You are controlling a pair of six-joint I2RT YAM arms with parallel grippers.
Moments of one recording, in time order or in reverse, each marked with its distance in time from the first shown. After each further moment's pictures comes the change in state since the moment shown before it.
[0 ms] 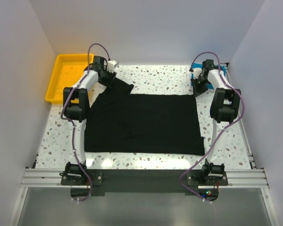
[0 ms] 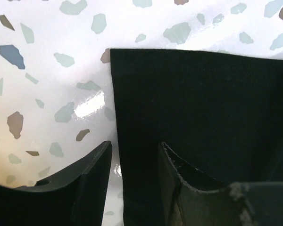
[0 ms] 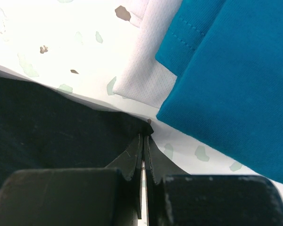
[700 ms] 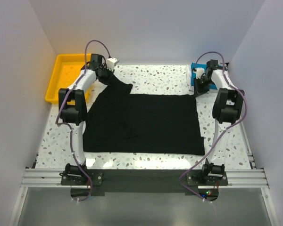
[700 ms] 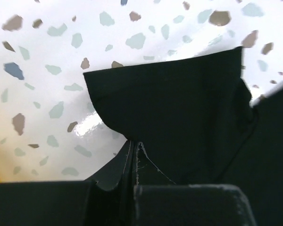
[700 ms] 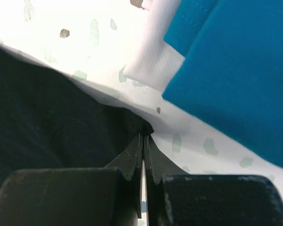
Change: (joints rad) left arm -0.004 -0.096 -0.080 0.019 0.100 0.046; right arm -0.036 -0.020 -0.014 -0.020 -0.106 -0.003
